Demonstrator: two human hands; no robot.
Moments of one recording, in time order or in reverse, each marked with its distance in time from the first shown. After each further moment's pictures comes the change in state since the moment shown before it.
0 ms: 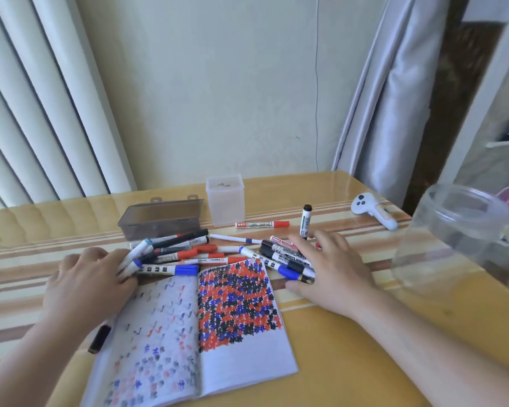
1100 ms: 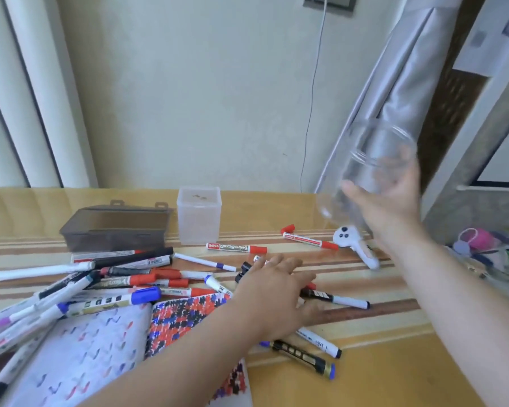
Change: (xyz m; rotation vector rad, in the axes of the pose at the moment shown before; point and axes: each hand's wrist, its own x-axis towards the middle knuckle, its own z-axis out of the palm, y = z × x) left_hand -0.012 0.283 -0.006 -0.348 -0.200 0.900; right_hand 0.108 0.090 -0.102 1.008 0.685 0.229
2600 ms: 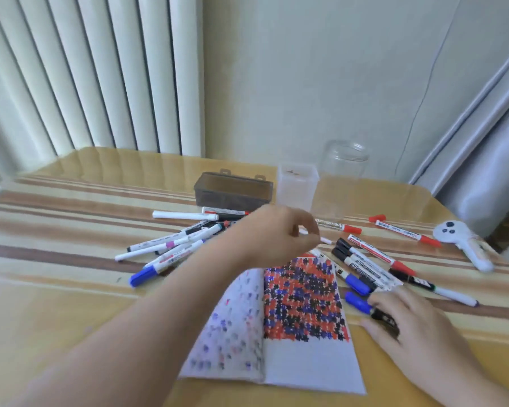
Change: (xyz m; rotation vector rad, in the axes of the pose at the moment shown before) left_hand -0.131 -0.089 -0.093 -0.310 0.188 -0.239; right_hand -0.209 0.031 0.013 -0.863 -0.703 -0.405
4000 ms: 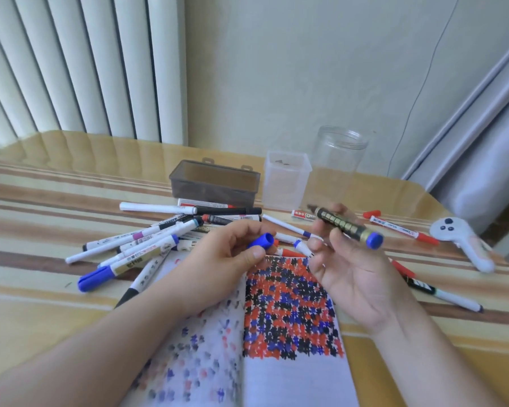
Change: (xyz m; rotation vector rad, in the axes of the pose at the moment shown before) left_hand -0.037 -0.059 0.050 -0.745 0.128 -0.150; right_hand 0.106 -0.067 -0.004 2.080 -0.200 0.304
